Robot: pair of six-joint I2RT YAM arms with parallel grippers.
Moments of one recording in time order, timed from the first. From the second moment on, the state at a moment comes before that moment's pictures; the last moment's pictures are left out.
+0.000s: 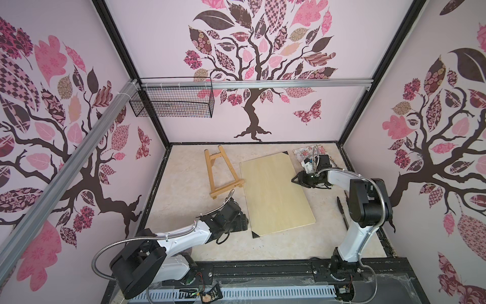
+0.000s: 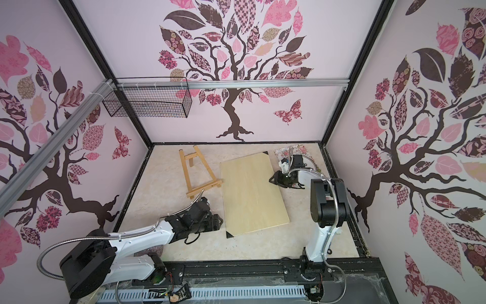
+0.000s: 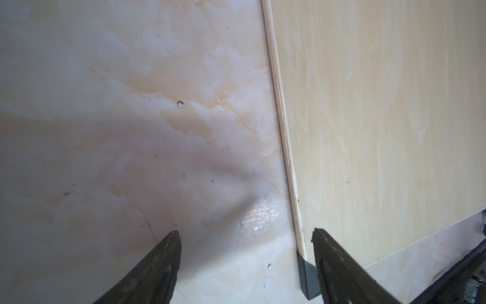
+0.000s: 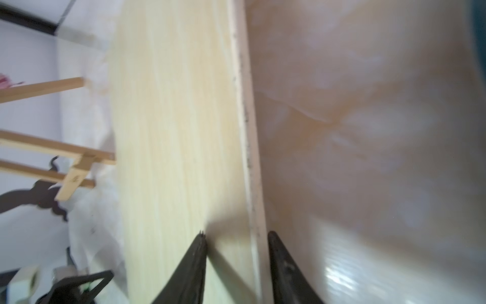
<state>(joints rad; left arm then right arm) -0.80 1.25 0.51 -0.23 -0.02 -0.81 0.01 1.87 1.13 -0.37 -0.52 0.25</state>
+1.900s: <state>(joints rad) -0.01 1.54 0.93 -0.04 0.48 -0.12 0.43 1.53 1.03 -0.41 -0.22 0.39</state>
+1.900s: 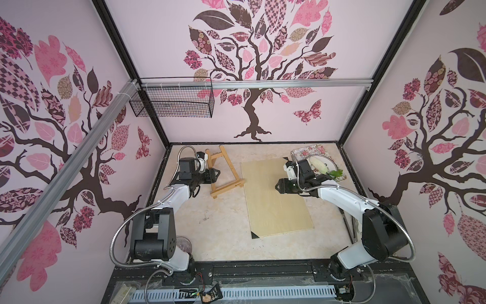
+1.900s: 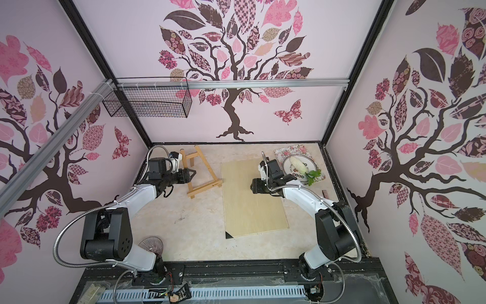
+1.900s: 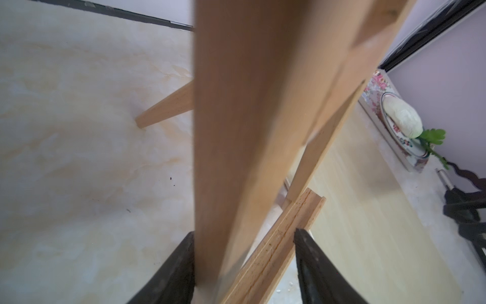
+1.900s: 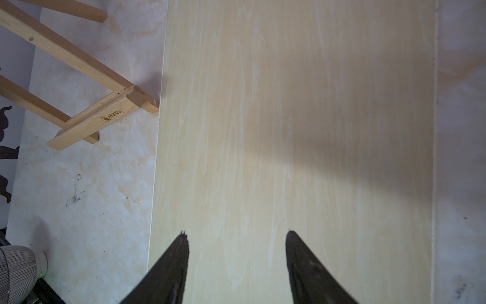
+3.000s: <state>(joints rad) -0.01 1.07 0.85 -0.24 0.53 -0.08 0.59 1.39 1.17 -0.44 -0.12 0.38</state>
